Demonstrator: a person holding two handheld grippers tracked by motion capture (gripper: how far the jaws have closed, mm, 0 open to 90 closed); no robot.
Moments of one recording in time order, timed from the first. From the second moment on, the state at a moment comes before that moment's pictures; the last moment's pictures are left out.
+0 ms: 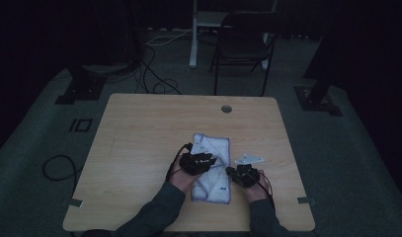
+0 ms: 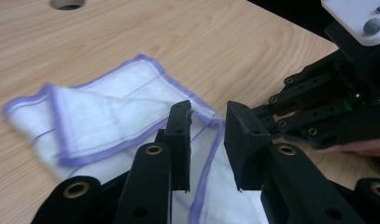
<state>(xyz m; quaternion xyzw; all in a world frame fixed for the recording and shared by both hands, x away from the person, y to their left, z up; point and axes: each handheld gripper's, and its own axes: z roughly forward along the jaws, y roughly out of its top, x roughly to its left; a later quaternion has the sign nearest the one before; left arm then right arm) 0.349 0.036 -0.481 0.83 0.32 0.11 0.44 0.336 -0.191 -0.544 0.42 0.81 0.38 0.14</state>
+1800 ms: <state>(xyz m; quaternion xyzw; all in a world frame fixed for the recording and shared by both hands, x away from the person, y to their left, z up) 0.329 0.056 -0.539 0.86 0.33 0.17 0.36 0.337 -0.195 -0.544 0.42 0.81 0.38 0.14</state>
